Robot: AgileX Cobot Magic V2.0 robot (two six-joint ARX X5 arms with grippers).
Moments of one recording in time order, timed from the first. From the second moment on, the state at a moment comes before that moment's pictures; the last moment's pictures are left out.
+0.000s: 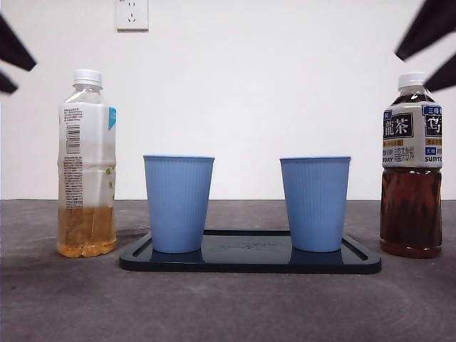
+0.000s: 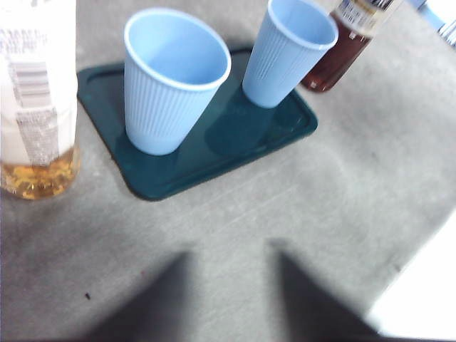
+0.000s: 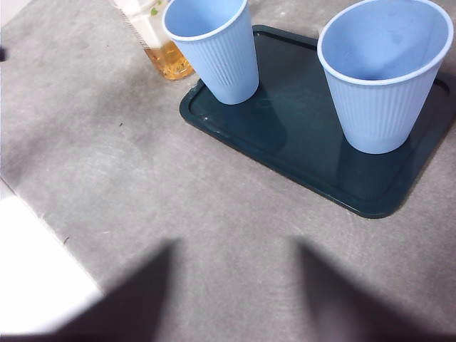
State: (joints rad) left arm -0.40 0.60 0.62 -0.61 0.40 -0.14; right arm 0.55 0.62 0.64 -0.64 -0.31 0.22
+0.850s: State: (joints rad) left arm -0.40 0.59 0.62 -0.61 0.40 -0.14; right arm 0.55 0.62 0.64 -0.63 -0.28 0.22
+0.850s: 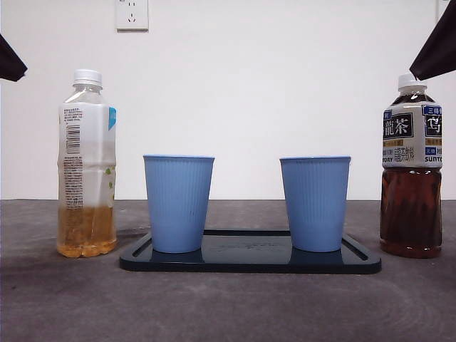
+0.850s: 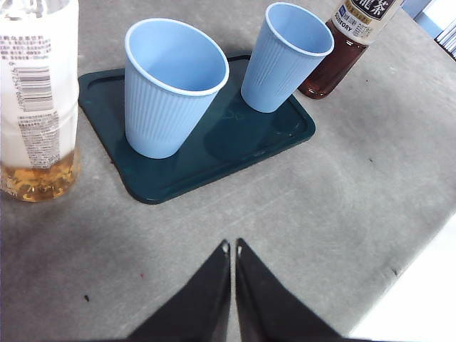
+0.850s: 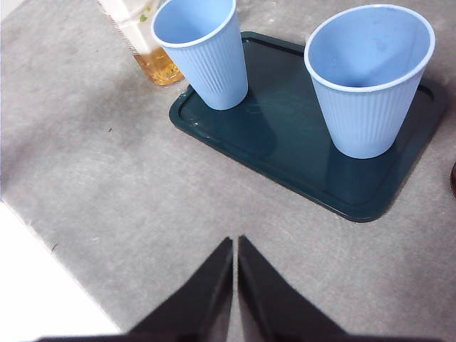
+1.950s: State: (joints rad) left arm 0.00 0.08 0.09 -0.15 0.15 0.11; right arm 0.55 0.62 0.64 -0.63 -0.28 0.22
